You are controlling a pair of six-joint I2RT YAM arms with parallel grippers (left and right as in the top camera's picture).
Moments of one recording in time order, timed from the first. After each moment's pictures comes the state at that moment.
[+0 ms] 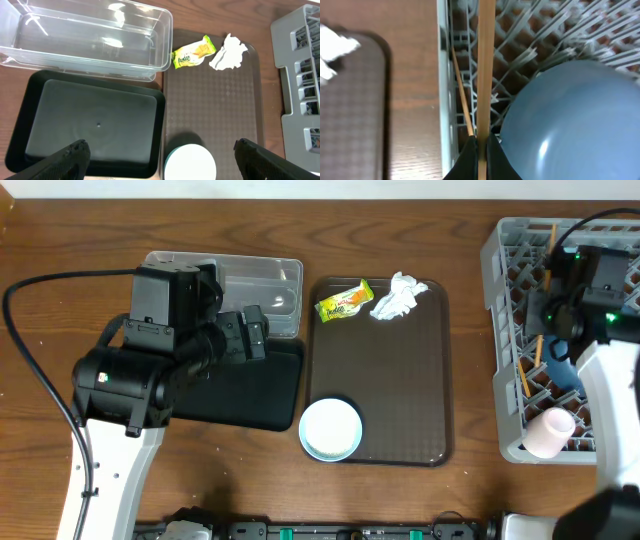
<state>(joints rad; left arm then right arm) -0.21 1.22 1.47 -1.14 0.12 -0.33 -0.17 1.52 1.25 -0.70 0.06 -0.13</state>
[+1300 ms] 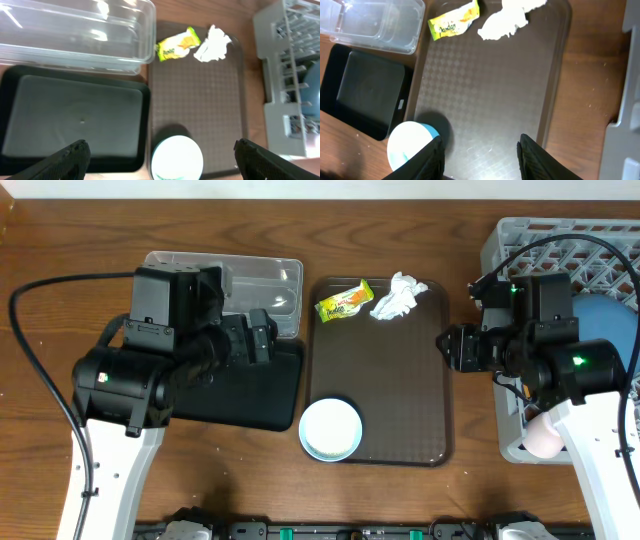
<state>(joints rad) -0.21 1.22 1.47 -1.15 0.22 -0.33 0.16 1.27 1.26 -0.99 -0.28 0.20</state>
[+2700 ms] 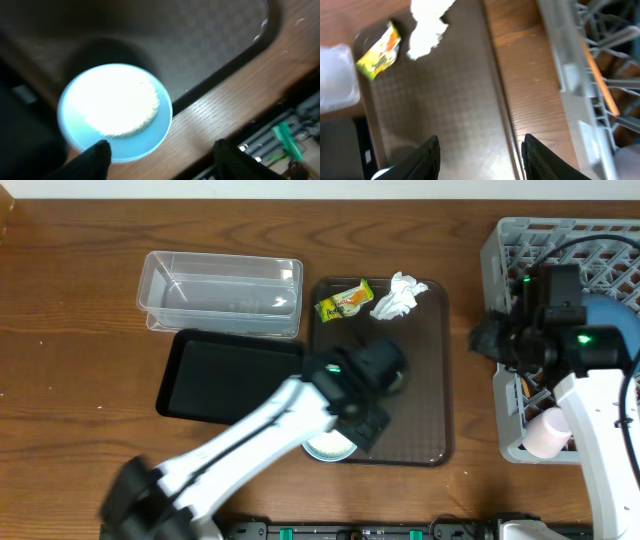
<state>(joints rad) -0.91 1.64 1.33 -1.12 0.10 -0.23 0.03 1.35 1.25 -1.00 -0.10 0.45</state>
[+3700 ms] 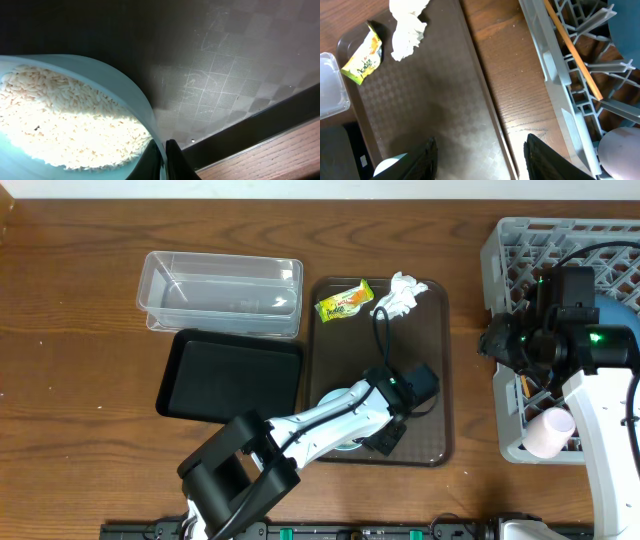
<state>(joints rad) -1.00 1.93 1.33 -0.98 0.04 -0.35 -0.01 1.35 1.25 -1.04 -0.11 0.46</state>
